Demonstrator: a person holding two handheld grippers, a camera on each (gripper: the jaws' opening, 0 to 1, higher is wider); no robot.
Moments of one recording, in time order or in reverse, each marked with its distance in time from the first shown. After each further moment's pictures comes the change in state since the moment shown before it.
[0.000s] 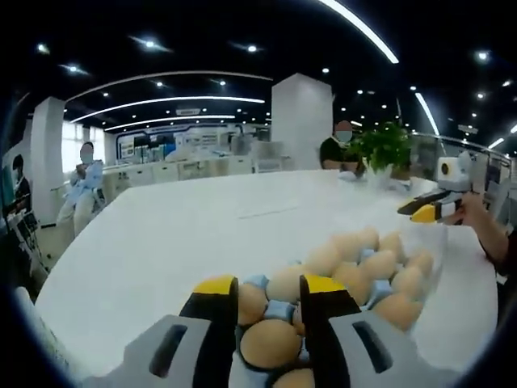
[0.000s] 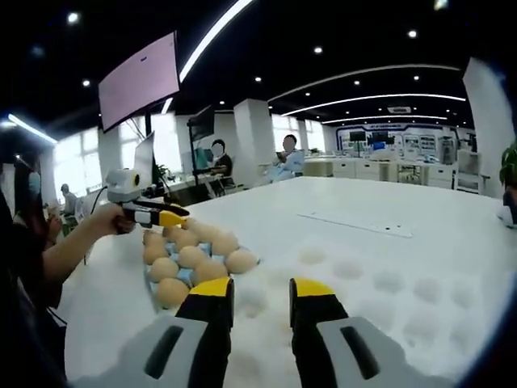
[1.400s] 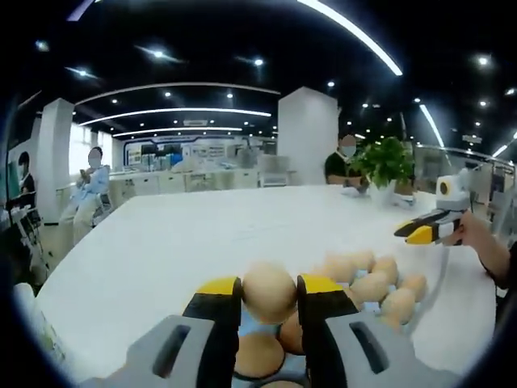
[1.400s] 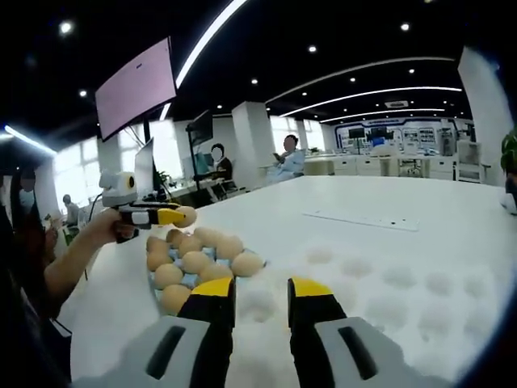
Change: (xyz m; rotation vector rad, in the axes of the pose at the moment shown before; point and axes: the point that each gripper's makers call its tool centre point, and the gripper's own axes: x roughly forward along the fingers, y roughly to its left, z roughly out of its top) left arm 0.014 0.027 0.013 -0.048 -0.063 0.042; right arm 0.004 0.015 -0.004 0.051 -0.012 0.012
